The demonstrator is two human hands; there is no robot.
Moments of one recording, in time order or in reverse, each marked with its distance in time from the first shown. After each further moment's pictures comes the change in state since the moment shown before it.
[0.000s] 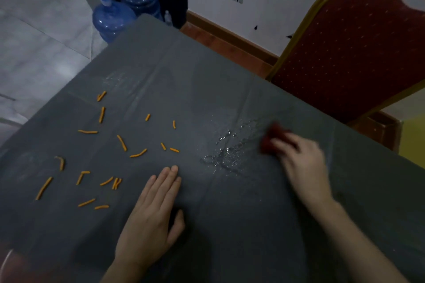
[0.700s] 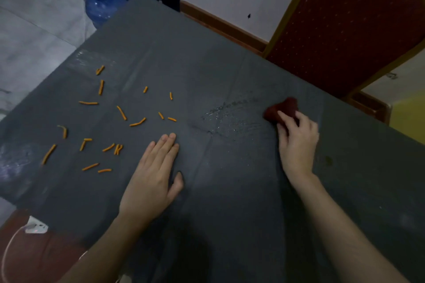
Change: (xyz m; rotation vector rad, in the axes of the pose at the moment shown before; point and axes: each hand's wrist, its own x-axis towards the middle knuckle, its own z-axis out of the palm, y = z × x) left_hand -0.002 0.005 -0.001 0.037 0.014 -0.005; right_hand -0.031 -0.024 0.000 0.004 0.103 0.353
